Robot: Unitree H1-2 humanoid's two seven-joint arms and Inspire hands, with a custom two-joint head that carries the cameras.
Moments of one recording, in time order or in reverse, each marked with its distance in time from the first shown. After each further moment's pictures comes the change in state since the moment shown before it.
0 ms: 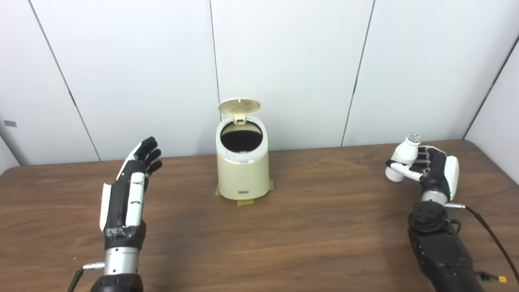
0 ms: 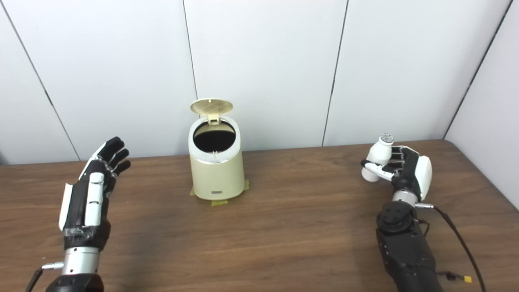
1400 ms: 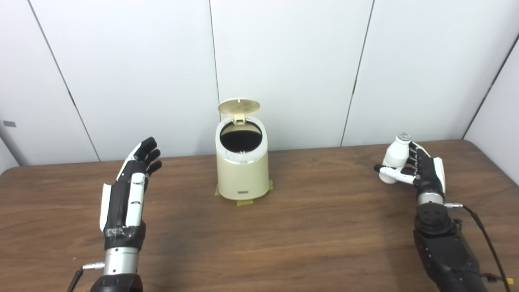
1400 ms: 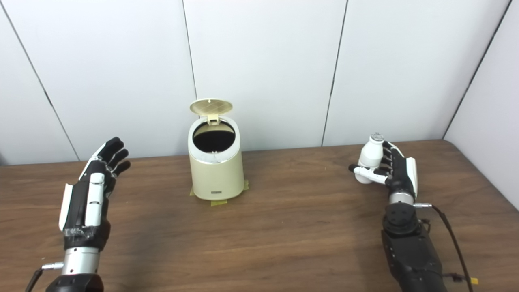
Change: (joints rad) left arm 0.000 0.001 0.000 0.003 0.004 0.000 0.001; right arm 0.022 -0.014 0.006 -0.040 0.061 0.001 0.218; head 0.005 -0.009
